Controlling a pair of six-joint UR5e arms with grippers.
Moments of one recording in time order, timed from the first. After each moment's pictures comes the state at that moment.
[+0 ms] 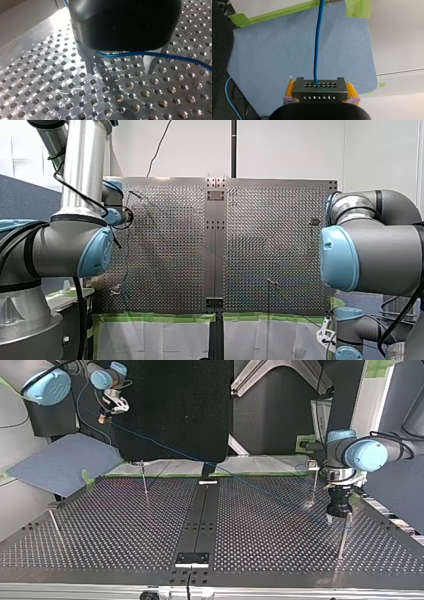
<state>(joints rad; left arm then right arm) 0.24 -1.80 -1.85 -2.49 -1.44 -2.28 1.47 -0.32 1.92 -1.42 1.59 1.85</state>
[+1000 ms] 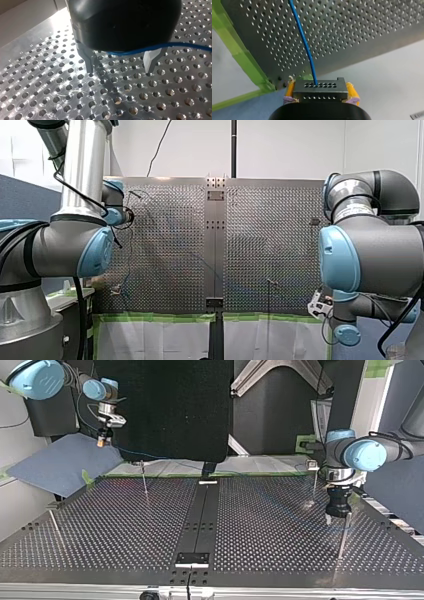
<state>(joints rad) 0.23 -1.80 -1.85 -2.49 -1.44 -2.28 1.50 -0.46 1.87 -1.50 1.33 1.94</state>
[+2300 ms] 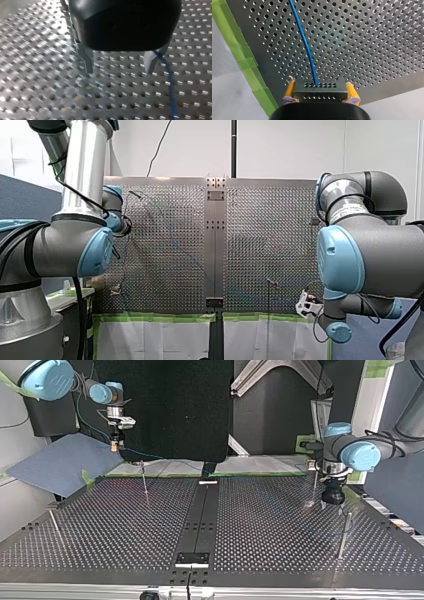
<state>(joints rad) 0.24 -1.85 -1.88 -2.60 -1.47 -2.33 1.57 -0.46 1.85 -1.46 1.24 1.91</state>
